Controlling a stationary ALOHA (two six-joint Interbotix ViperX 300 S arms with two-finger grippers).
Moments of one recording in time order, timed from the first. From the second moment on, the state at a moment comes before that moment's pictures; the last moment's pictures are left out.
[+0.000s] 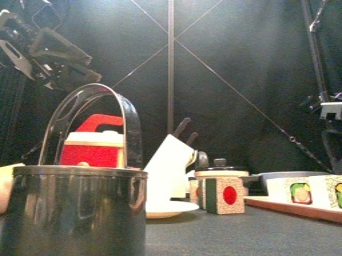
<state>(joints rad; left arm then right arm) -0.06 -0.62 1.24 0.05 -0.50 -0.06 0.33 -0.48 1.13 -0.52 0.86 2.06</state>
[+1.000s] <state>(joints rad) -0.06 -0.61 1.24 0.04 -0.50 -0.06 0.35 -0.09 0.71 -0.55 0.75 1.97</state>
